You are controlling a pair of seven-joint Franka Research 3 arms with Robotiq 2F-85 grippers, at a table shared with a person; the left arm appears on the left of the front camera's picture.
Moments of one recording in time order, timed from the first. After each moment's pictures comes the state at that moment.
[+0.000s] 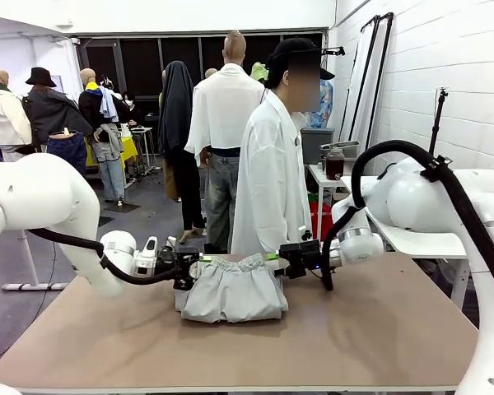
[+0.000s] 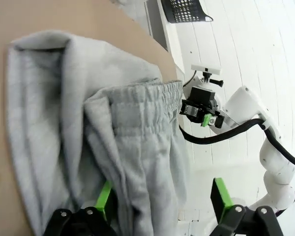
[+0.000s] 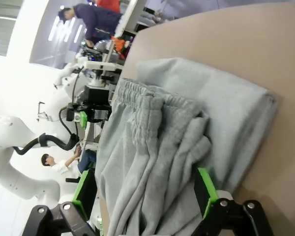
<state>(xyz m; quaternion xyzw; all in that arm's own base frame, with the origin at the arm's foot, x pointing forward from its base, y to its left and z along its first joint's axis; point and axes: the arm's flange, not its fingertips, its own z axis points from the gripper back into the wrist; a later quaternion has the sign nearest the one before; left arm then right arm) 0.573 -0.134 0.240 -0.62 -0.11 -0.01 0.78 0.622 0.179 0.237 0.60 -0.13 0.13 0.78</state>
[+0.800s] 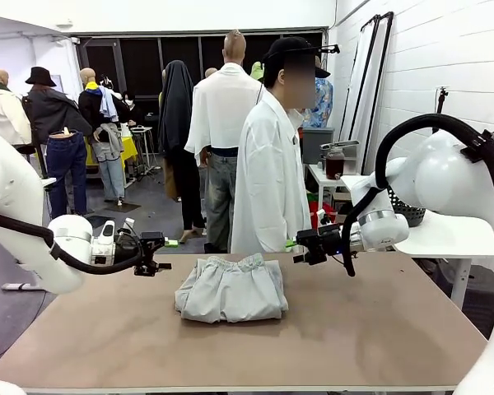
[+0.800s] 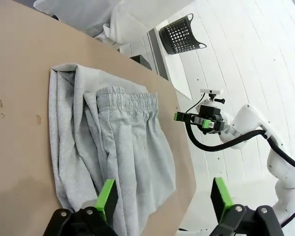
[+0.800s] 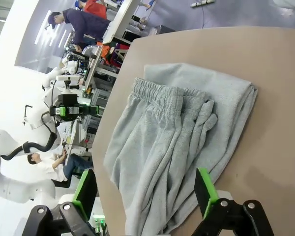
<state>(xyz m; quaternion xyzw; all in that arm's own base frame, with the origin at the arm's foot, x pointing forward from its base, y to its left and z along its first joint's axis) 0.499 -0.058 0.325 -0.58 -0.22 0.01 0.79 0.592 0.132 0.300 0.57 -0.17 0.13 0.80</state>
